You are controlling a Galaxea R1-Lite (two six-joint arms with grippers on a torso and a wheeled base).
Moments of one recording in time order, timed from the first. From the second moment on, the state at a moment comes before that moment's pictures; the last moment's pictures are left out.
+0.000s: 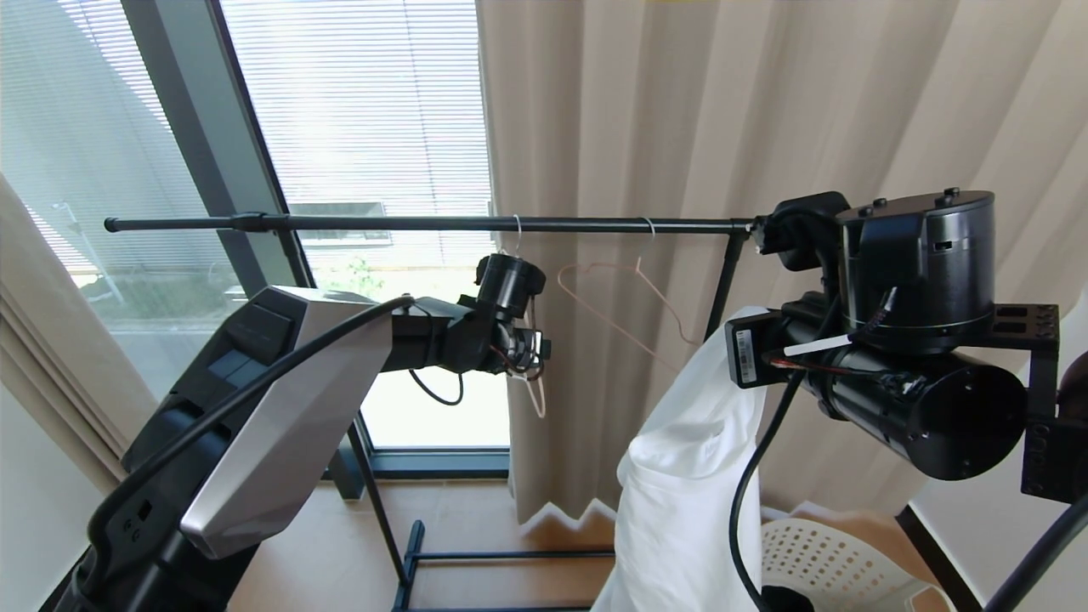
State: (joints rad) left arm -0.51 2.51 -2.00 0.16 0.34 -0.18; right arm 0.71 1.63 -0.99 -0.22 -0.73 0.11
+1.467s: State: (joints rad) left arm -0.50 2.50 -1.99 0.10 0.34 -0.17; right arm 0.71 1.64 -0.99 -0.22 -0.73 0.11
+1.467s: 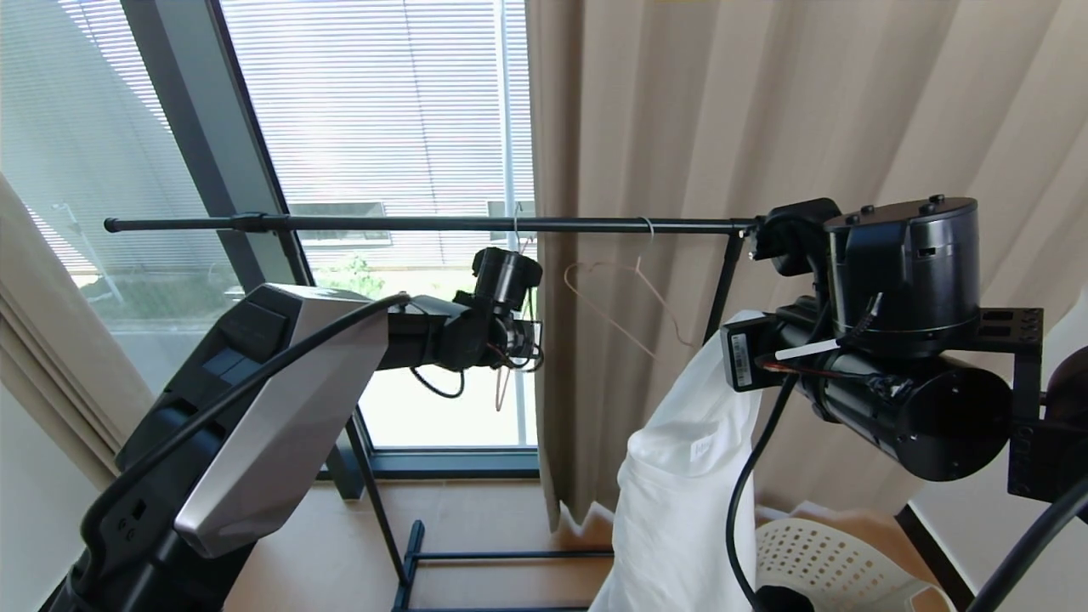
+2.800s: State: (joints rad) left arm -0.59 1.91 -1.00 -0.24 0.34 -0.10; right arm 0.71 1.64 -0.99 -0.22 -0.73 0.11
